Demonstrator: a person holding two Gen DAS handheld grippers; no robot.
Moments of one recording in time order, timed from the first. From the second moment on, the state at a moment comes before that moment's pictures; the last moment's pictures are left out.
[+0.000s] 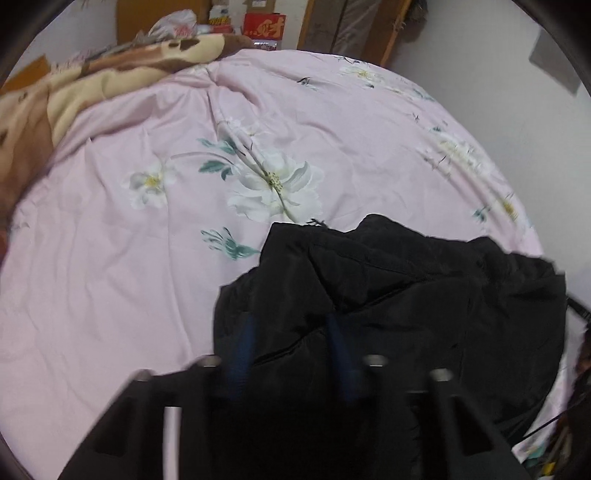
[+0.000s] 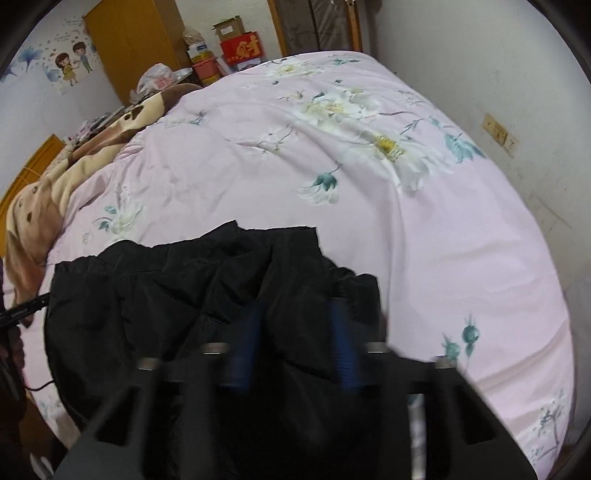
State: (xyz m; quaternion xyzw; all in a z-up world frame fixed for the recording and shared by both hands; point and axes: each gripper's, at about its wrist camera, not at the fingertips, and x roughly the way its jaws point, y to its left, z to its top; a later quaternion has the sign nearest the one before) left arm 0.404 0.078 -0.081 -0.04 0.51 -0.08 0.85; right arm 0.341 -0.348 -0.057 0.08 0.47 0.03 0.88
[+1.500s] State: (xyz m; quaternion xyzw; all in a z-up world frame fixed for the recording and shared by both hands) left arm 0.374 0.090 -0.019 -0.13 0.42 -0.01 0.90; right arm 0.335 -0.293 0.013 0.00 0.39 -0.07 0.92
